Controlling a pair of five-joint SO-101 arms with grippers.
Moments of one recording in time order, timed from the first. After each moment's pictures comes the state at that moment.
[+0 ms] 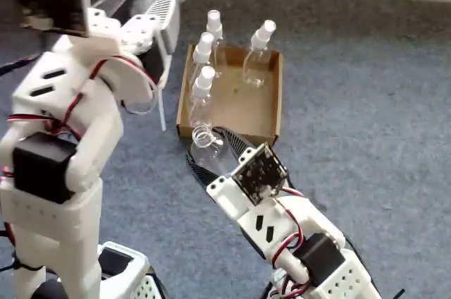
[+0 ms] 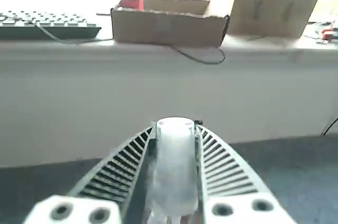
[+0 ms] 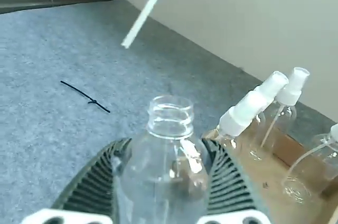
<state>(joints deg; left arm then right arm) 12.4 -35.1 -11.6 57.6 10.9 -42.7 -86.9 70.0 35.5 11.1</state>
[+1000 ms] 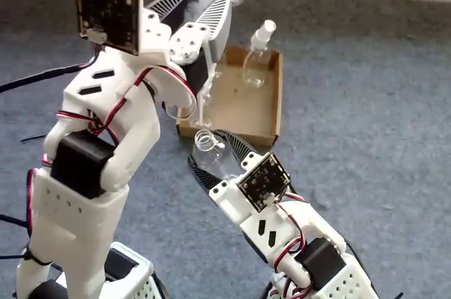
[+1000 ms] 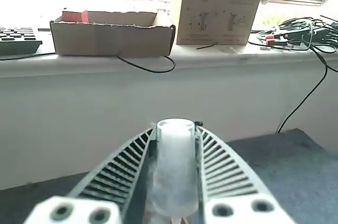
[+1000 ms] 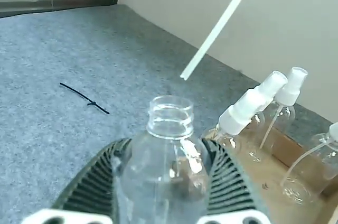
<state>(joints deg) 22.1 -35.6 -2.8 46.1 10.9 -42.7 -89.9 72.1 35.2 11.1</state>
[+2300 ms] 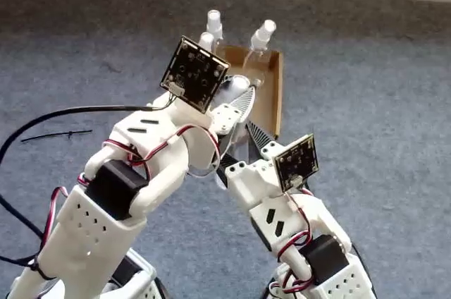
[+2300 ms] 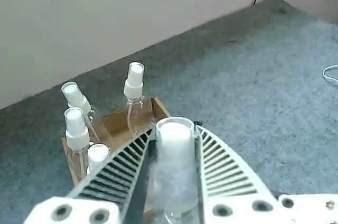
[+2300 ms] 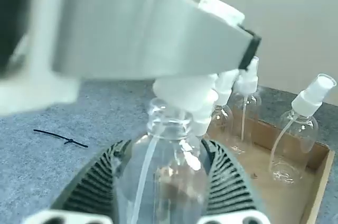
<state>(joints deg) 29.8 -46.0 23.3 53.2 5.1 -34.5 -90.2 72.2 31.3 -0.5</state>
